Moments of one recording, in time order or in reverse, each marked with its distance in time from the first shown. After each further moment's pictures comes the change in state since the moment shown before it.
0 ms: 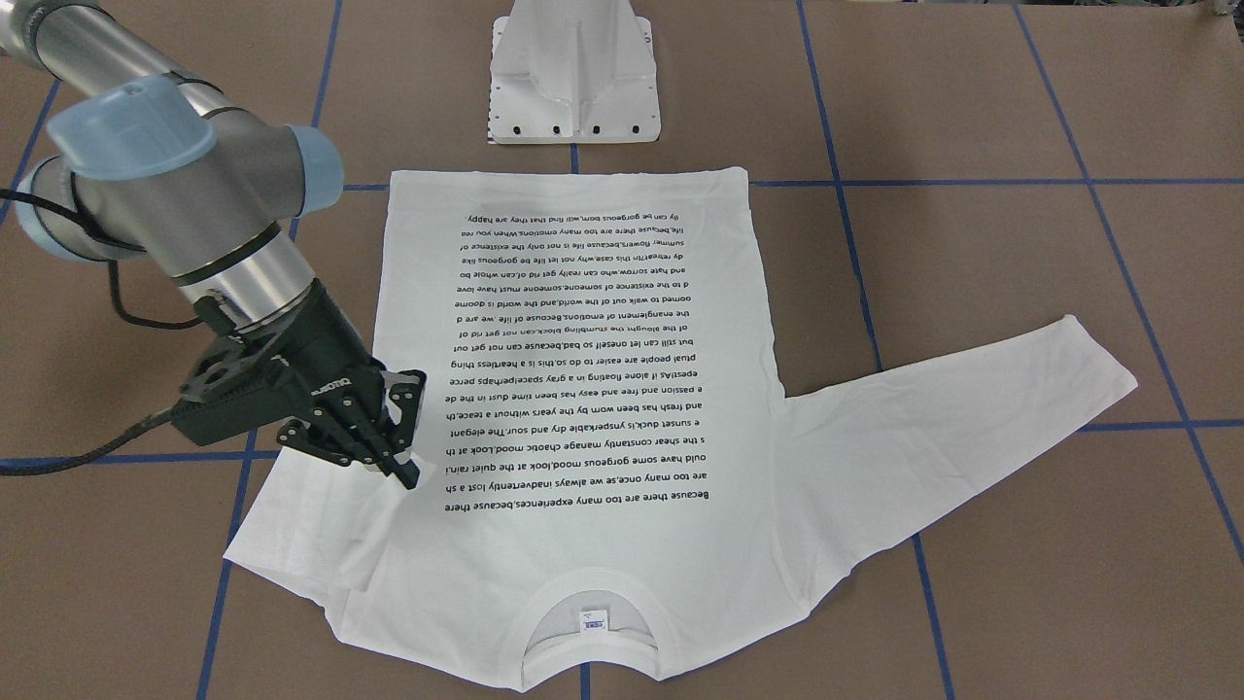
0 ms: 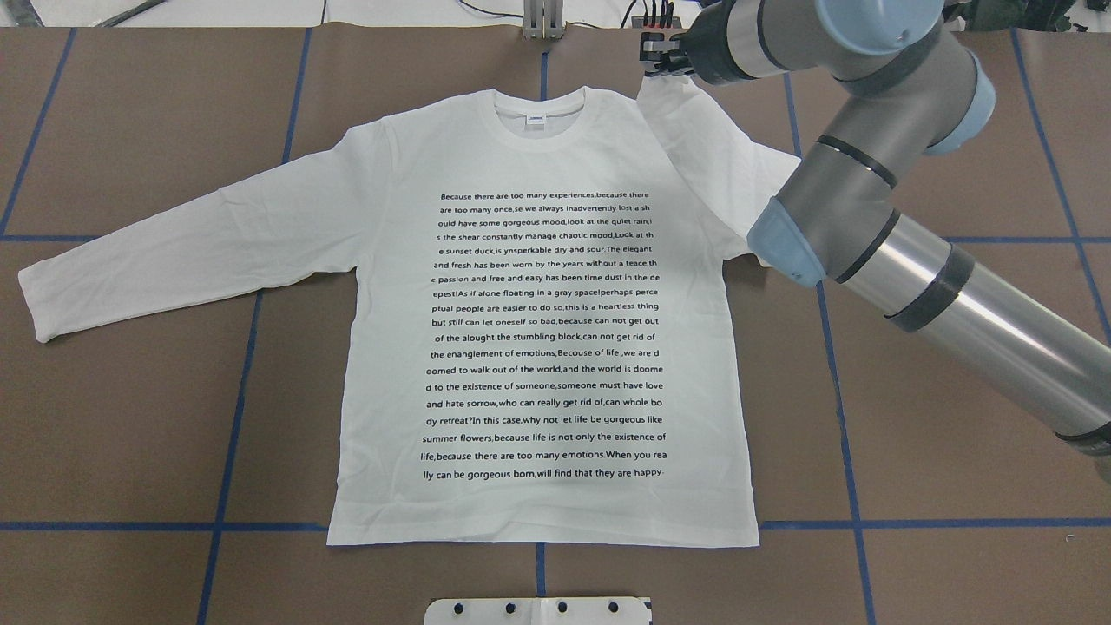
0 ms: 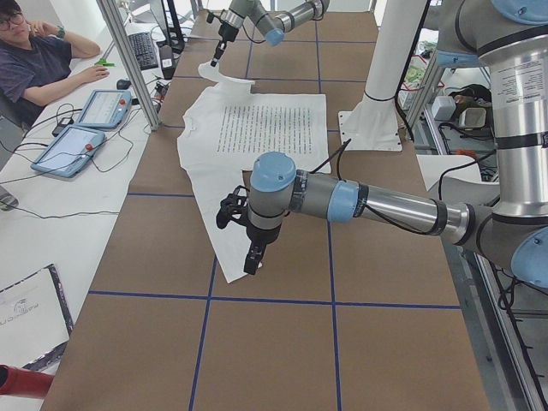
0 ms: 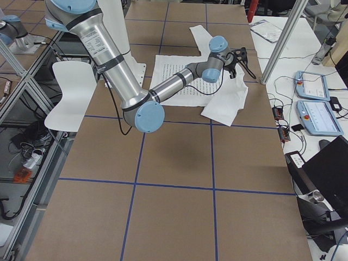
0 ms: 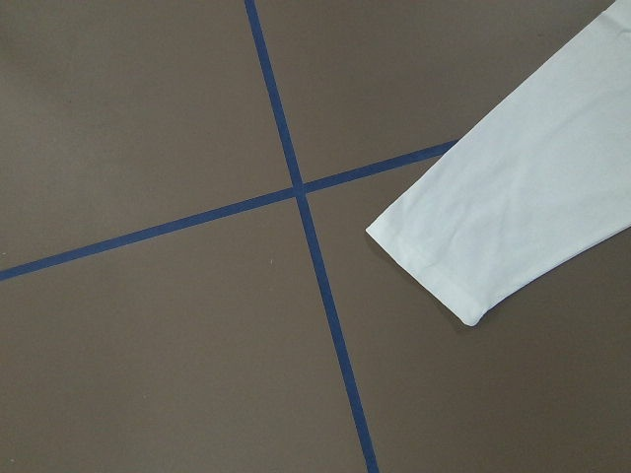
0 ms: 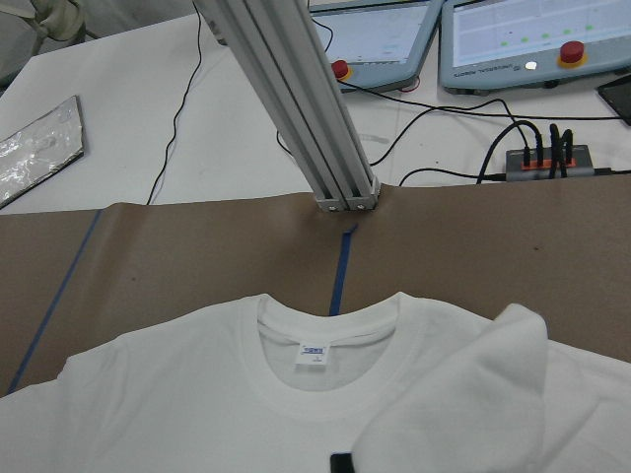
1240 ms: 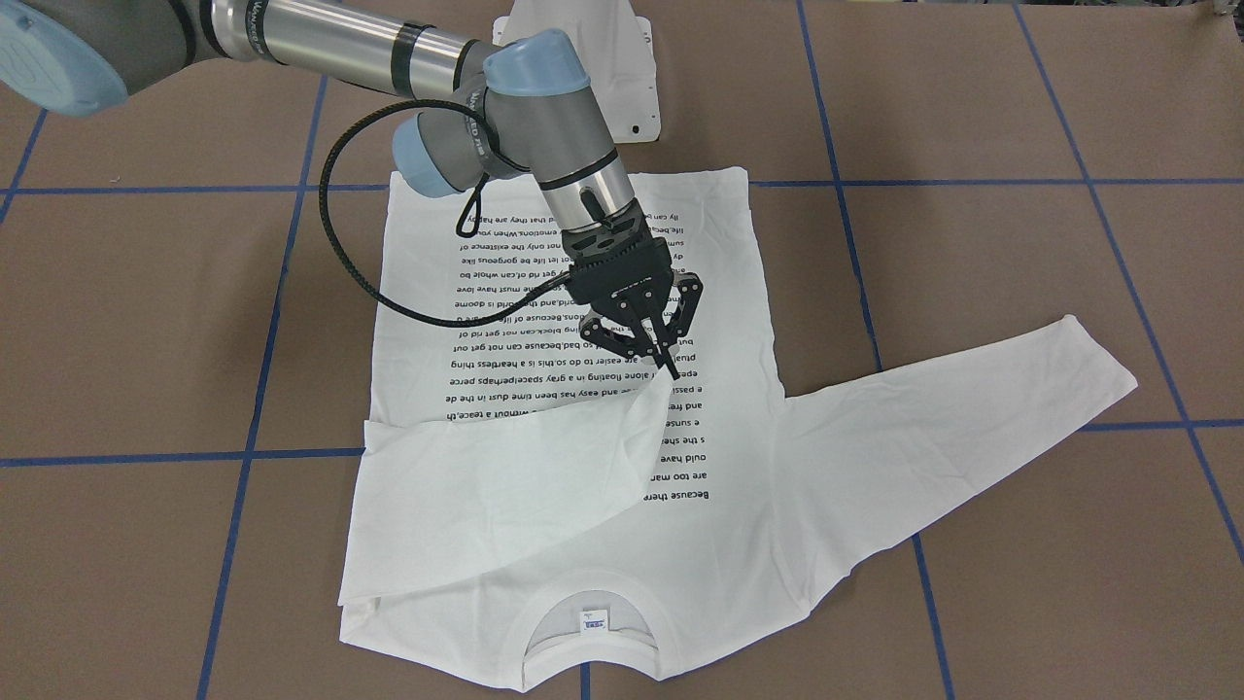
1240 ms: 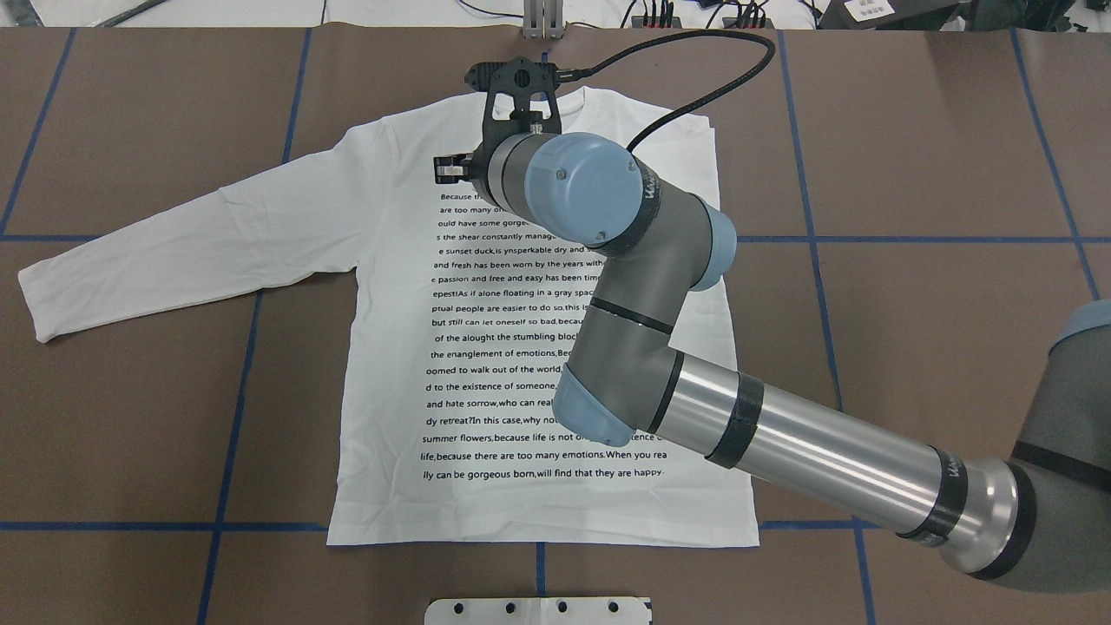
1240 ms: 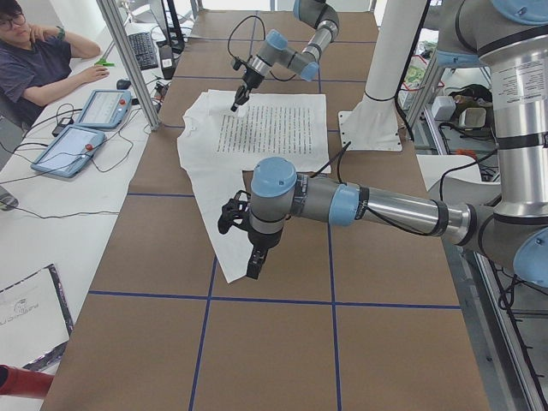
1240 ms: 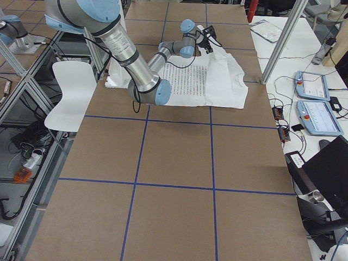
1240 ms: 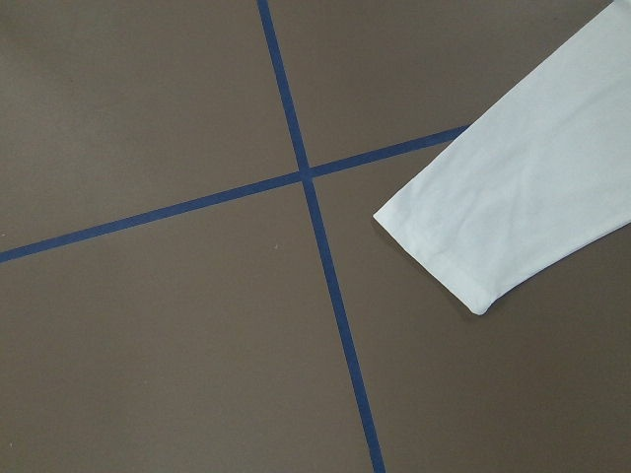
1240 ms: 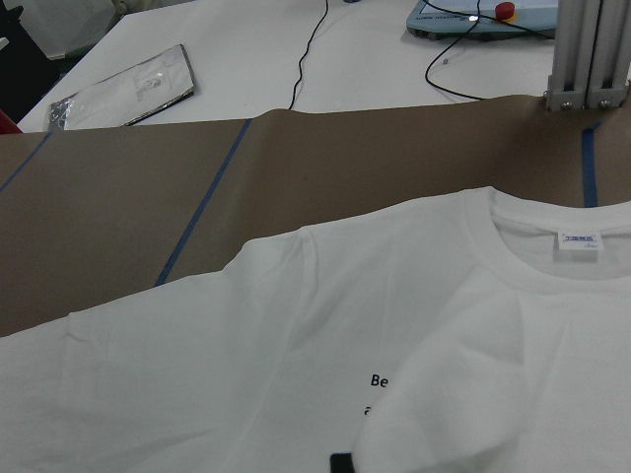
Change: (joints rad) left arm 0.000 0.009 0.009 0.002 -0.001 0.001; right arm -0.357 0.195 -0.120 -0.031 -0.389 -0.001
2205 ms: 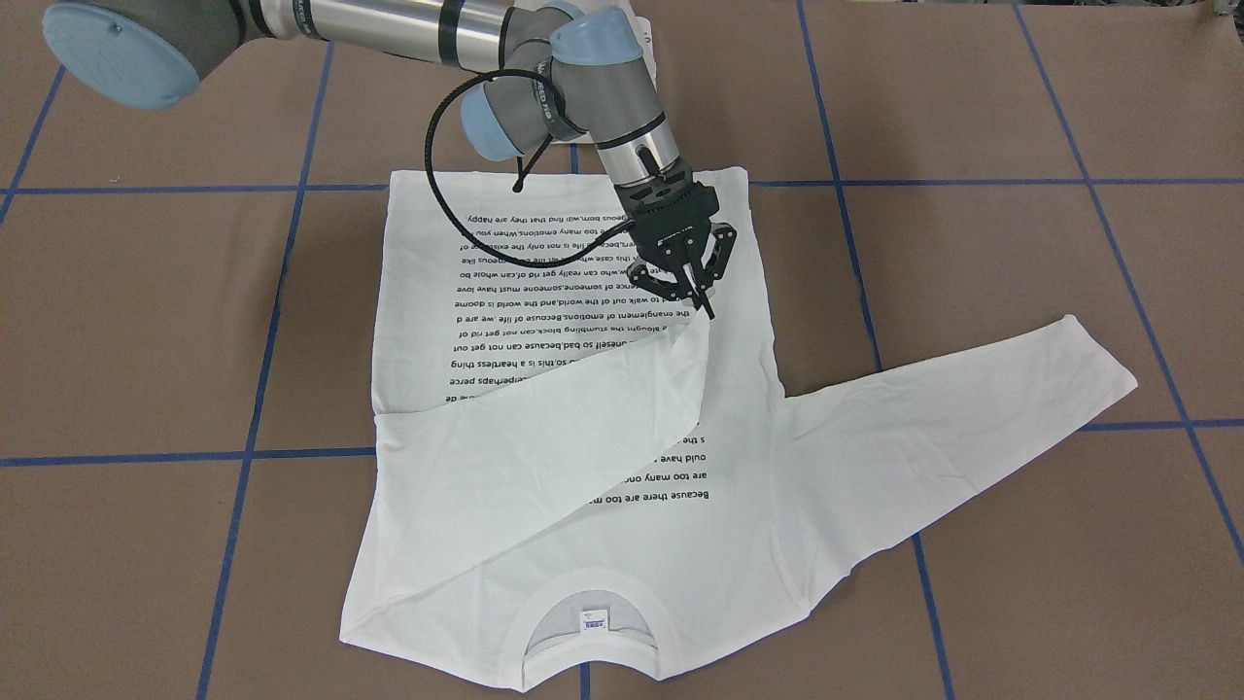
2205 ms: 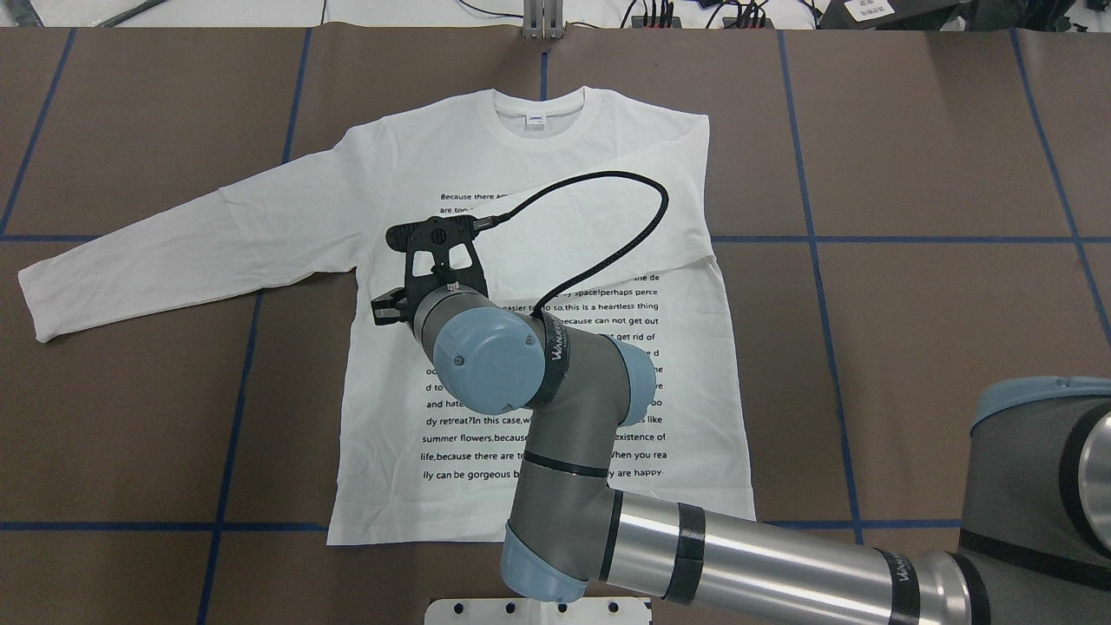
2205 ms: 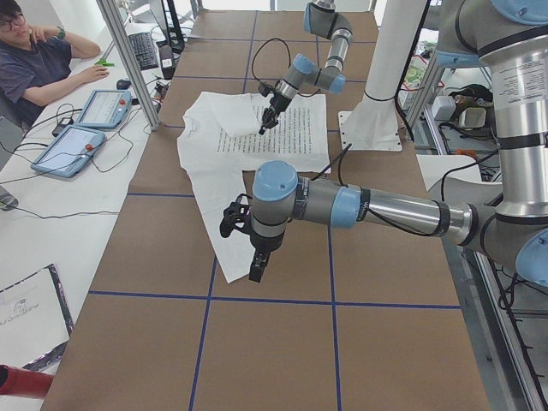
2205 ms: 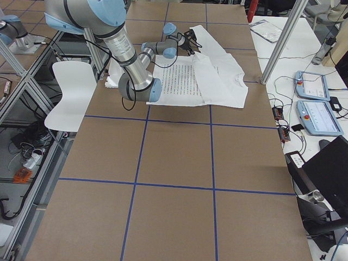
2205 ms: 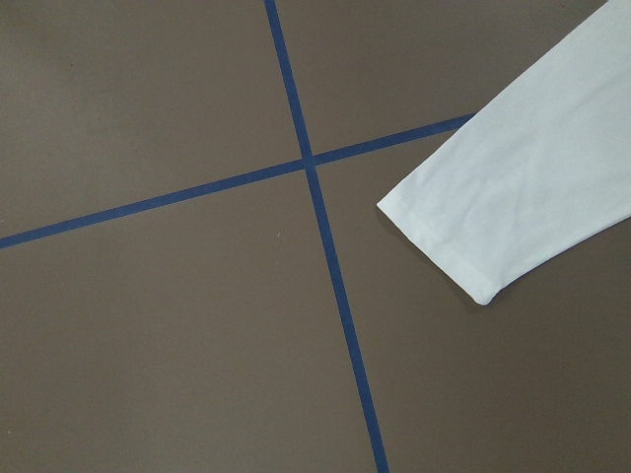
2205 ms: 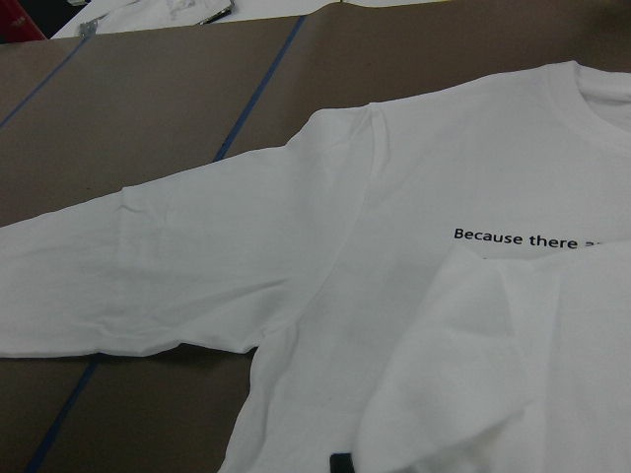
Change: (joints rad) left arm 0.000 0.007 0.006 0.002 0.001 0.001; right arm -0.154 0.016 -0.023 -0.059 -0.102 0.000
